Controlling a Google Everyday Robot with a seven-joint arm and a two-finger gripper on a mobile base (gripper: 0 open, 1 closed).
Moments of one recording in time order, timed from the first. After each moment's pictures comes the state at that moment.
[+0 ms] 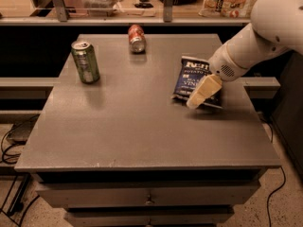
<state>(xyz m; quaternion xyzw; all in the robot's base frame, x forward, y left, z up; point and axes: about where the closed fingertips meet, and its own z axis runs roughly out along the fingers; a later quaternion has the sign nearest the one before) 0.603 -0.138 0.854 -0.52 0.81 0.09 0.27</state>
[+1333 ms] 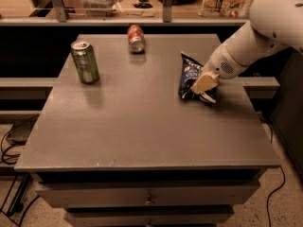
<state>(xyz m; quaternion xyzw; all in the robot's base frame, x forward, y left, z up) 0.610 -0.142 0.848 -0.51 0.81 0.10 0.25</state>
